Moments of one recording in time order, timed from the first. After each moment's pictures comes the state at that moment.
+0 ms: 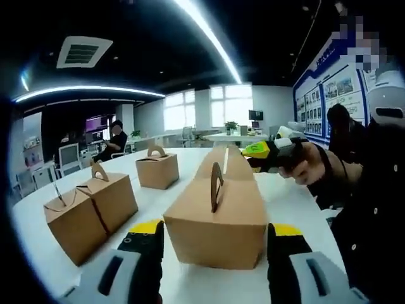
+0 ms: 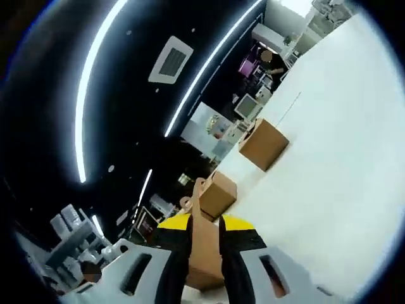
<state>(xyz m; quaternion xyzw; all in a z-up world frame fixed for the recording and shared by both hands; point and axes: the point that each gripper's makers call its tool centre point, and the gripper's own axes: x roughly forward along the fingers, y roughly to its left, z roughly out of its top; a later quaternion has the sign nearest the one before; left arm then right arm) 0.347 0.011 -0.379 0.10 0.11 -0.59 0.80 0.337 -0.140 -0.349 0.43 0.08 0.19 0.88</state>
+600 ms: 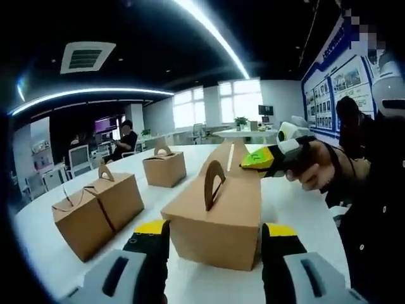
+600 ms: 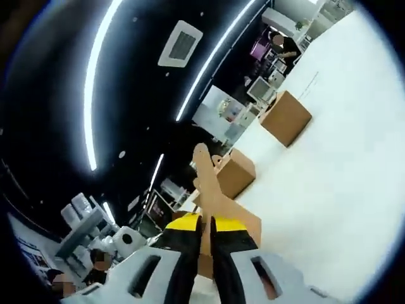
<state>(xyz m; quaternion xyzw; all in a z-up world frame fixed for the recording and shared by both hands) 0.347 0.009 -0.381 0.12 0.11 -0.55 0.82 0.341 -0.093 -0.358 0.43 0.11 0.24 0.86</state>
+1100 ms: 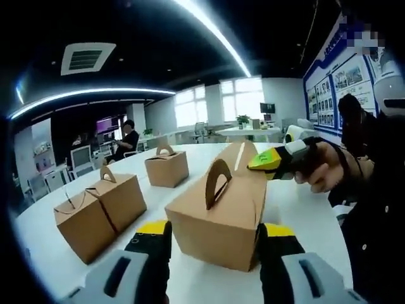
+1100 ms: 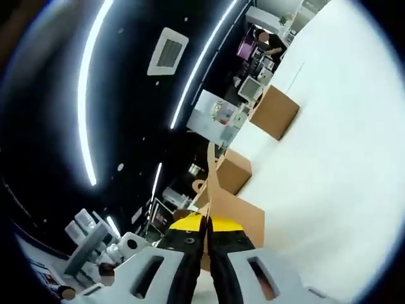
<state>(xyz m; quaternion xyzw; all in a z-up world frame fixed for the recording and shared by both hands) 0.348 0.008 -0.378 0.13 0.11 -0.54 0.82 0.332 -0.093 -0.359 0.48 0.11 0.22 0.84</state>
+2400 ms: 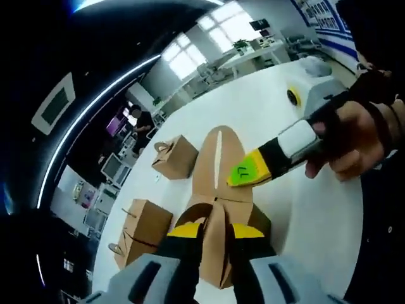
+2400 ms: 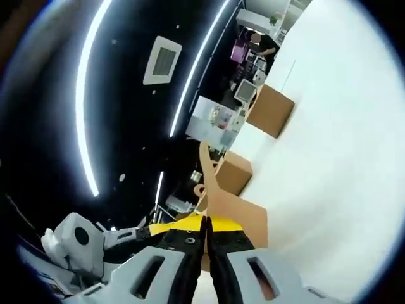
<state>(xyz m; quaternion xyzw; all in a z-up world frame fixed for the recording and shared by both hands) 0.329 -0.043 -0.353 0.45 0.17 -0.39 0.79 0.331 -0.096 -0.359 0.50 0.10 0.21 0.83</state>
